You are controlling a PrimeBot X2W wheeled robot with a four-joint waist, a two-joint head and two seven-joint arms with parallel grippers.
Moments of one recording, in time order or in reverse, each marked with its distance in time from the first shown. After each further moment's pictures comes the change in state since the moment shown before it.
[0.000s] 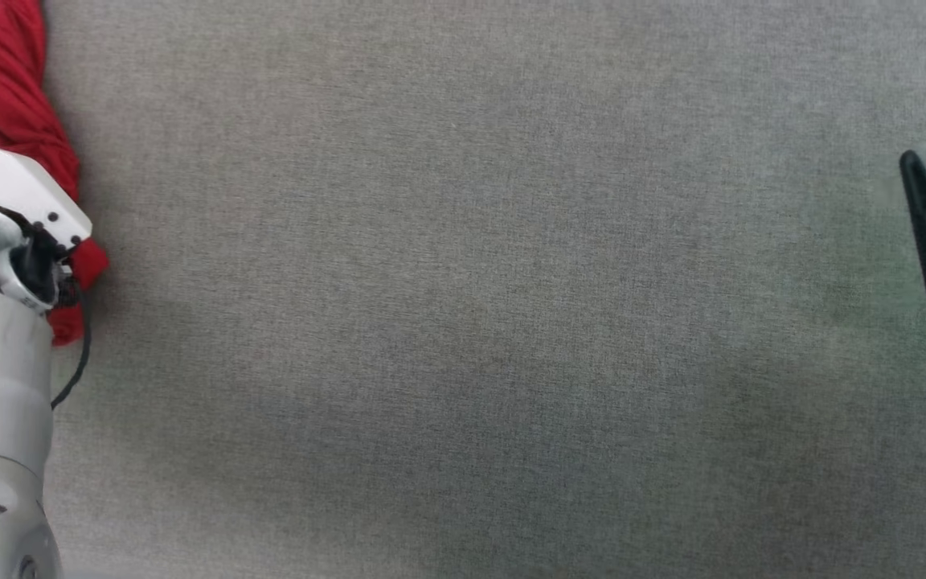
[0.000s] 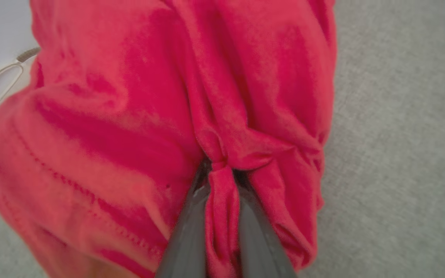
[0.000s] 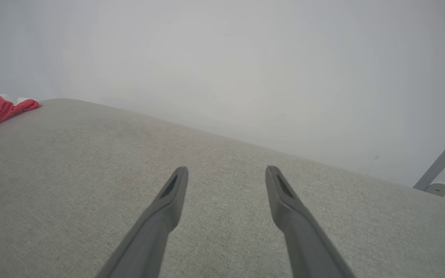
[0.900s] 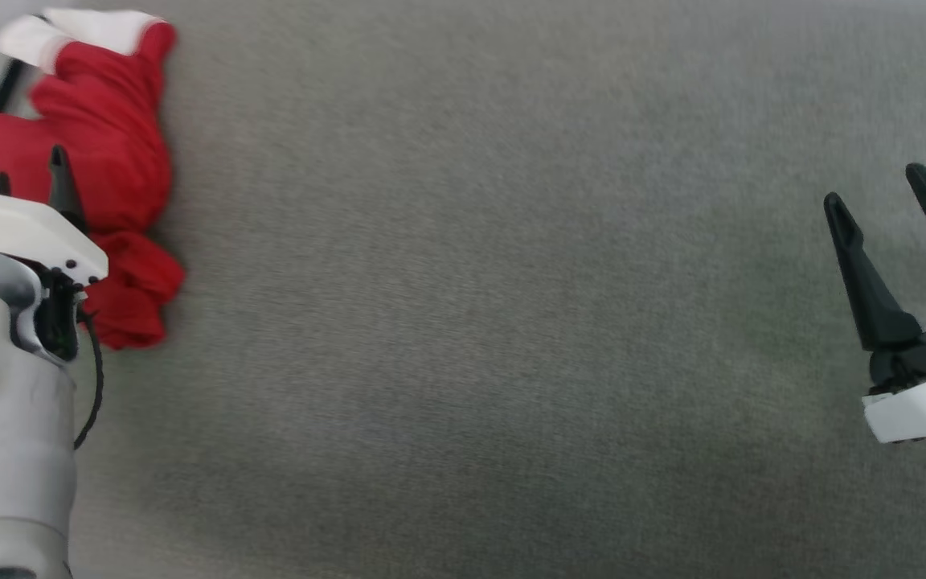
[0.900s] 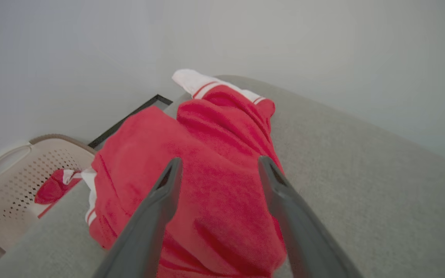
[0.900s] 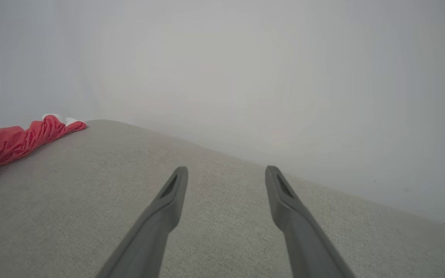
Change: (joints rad) left arm 0.195 -0.031 0.049 -0.236 0.005 -0.122 -0.281; right arm 0.003 0.052 0.086 0.109 -0.021 0.000 -0.051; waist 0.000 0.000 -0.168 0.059
